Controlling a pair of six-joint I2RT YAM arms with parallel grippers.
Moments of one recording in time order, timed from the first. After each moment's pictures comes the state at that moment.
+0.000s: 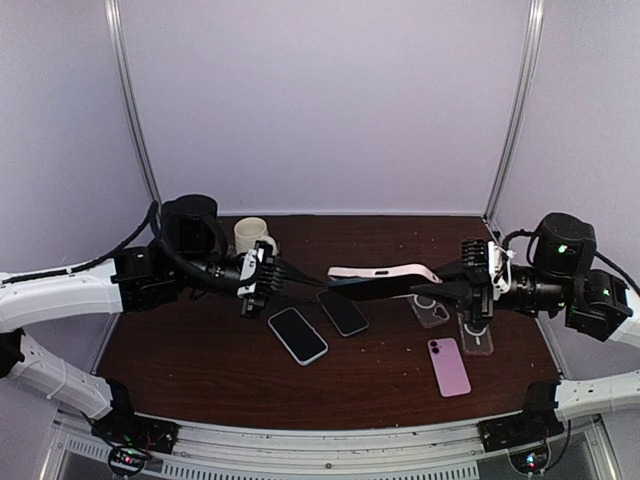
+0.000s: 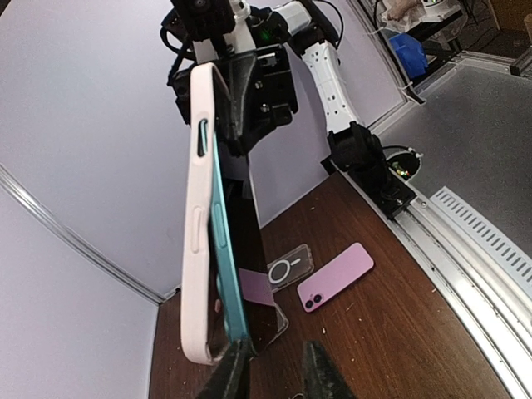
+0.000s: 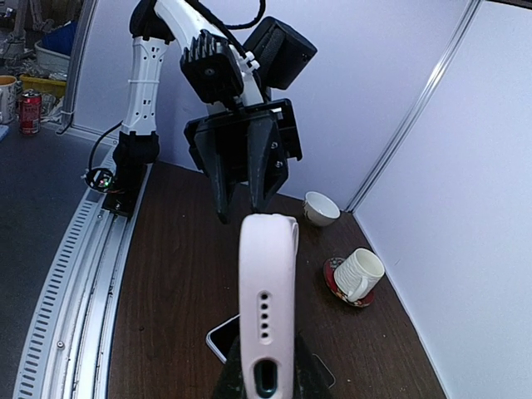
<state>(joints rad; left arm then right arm) -0.99 1.25 0.99 0.04 0.66 0.81 1.01 0.75 0.84 -0.21 -0.30 -0.47</state>
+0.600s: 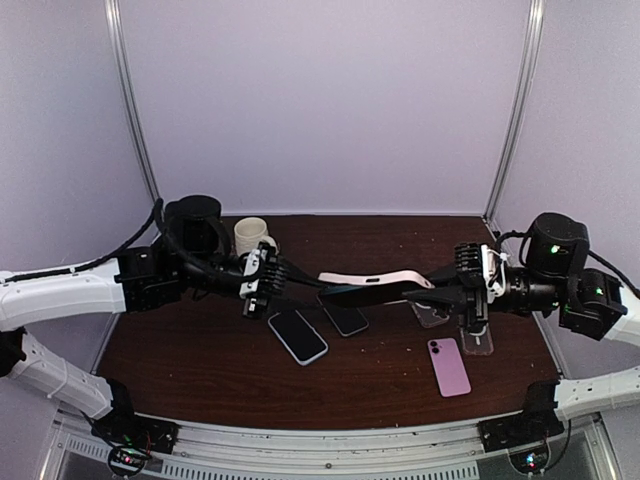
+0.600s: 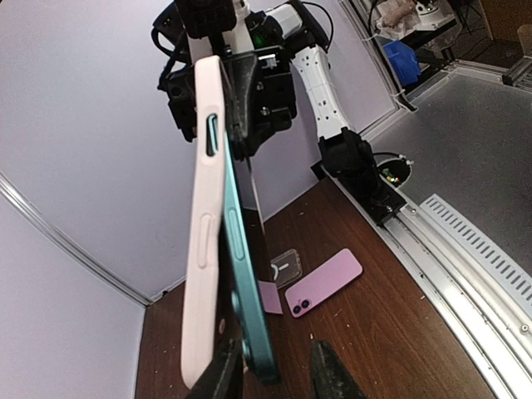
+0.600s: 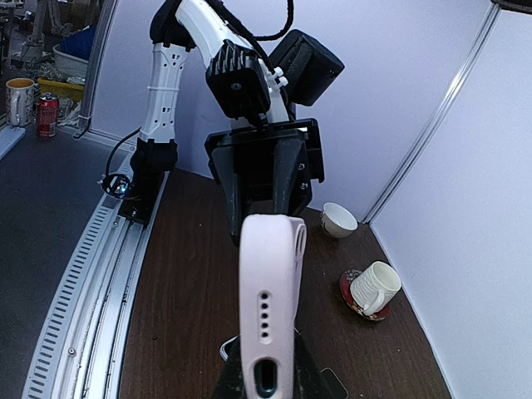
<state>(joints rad) -0.99 1.27 0.99 0.05 0.67 0.77 1.04 0.79 0.85 -0.18 -0.34 -0.46</state>
